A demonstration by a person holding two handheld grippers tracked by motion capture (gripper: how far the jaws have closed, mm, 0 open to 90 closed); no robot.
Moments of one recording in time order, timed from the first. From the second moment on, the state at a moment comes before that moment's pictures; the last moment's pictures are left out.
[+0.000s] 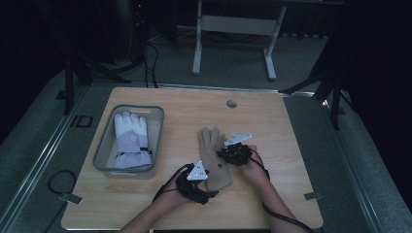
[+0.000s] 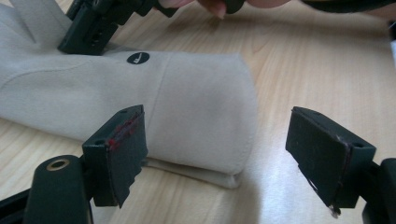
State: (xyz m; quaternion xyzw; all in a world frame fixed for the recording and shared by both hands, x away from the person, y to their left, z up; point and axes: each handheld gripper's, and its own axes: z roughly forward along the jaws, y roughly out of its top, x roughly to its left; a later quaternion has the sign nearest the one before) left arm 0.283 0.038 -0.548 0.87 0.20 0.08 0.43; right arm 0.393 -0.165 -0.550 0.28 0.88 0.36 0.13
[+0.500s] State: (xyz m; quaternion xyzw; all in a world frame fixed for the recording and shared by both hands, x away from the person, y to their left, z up) left arm 0.277 0.022 -0.559 0.90 0.16 0.15 0.37; right arm 0.392 -0.165 -0.551 0.31 0.87 0.37 0.12
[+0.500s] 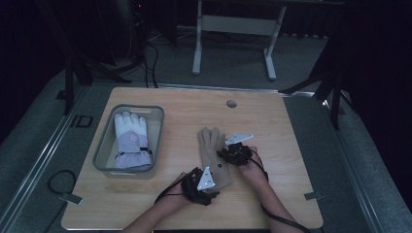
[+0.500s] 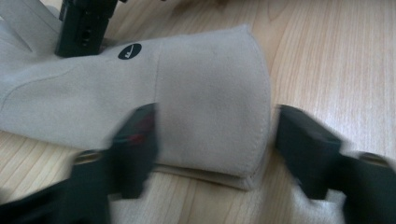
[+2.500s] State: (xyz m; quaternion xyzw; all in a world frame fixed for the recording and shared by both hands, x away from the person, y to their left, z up) left arm 0.284 0.159 -0.452 0.90 0.19 0.20 0.33; right arm 0.406 -0.039 -0.443 0.25 0.84 0.48 0.10
